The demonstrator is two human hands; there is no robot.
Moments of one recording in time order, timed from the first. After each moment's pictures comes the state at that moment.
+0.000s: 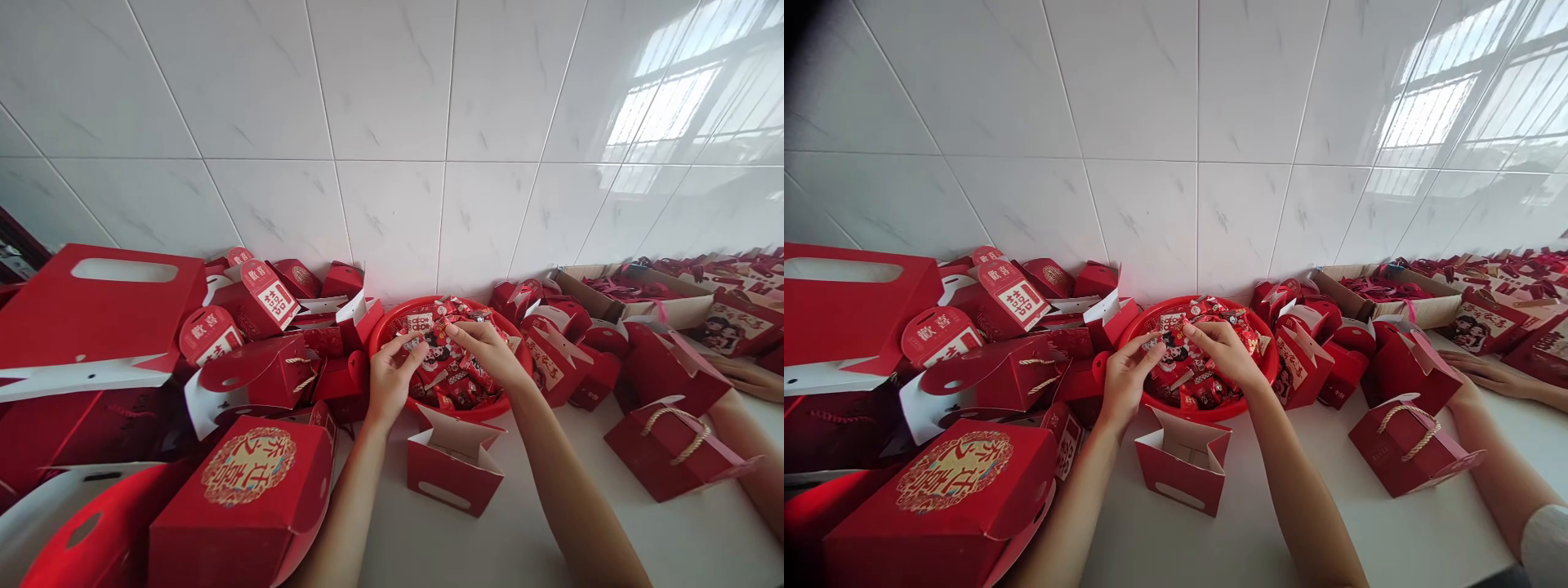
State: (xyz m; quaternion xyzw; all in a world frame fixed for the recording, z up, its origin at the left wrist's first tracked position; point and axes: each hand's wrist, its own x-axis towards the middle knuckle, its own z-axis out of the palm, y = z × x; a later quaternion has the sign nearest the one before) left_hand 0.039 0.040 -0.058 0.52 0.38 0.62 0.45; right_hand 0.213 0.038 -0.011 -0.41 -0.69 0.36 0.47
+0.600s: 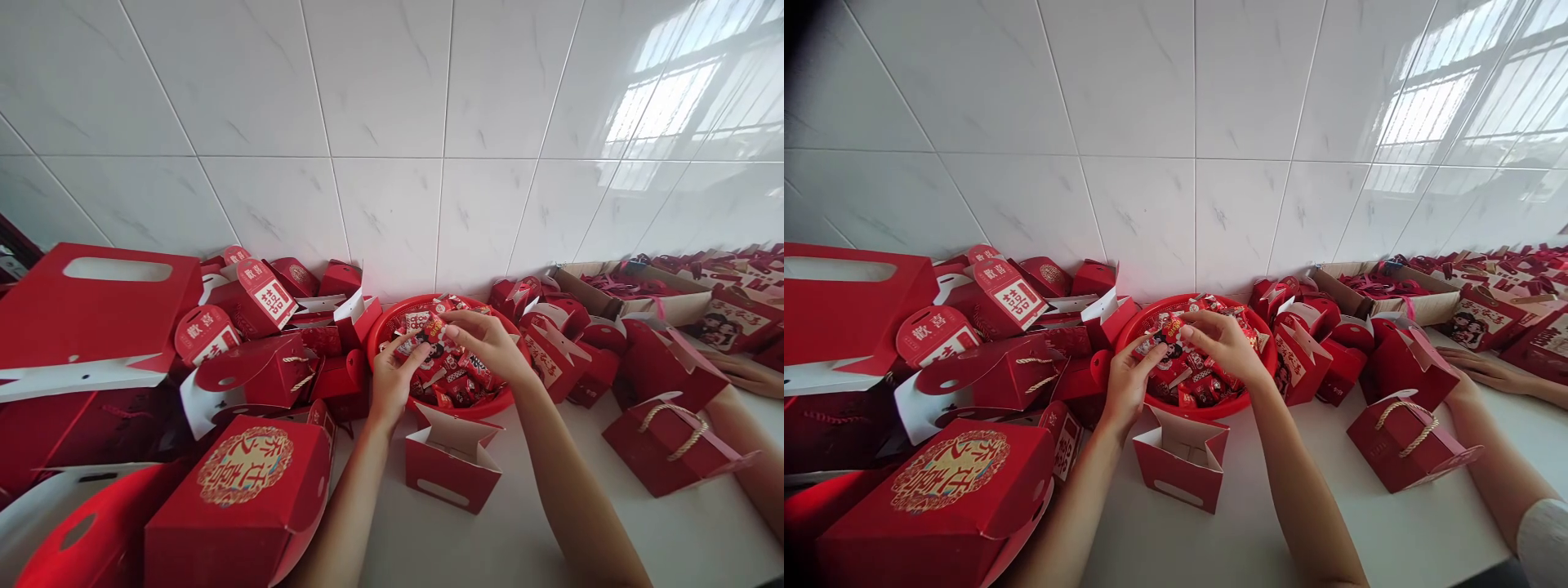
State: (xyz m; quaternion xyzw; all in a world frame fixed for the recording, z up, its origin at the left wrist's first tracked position) left_hand 0.047 0.042 -0.065 0.45 0.35 0.64 0.51; right_hand 0.222 0.036 -0.006 -0.40 -0.69 0.33 0.50
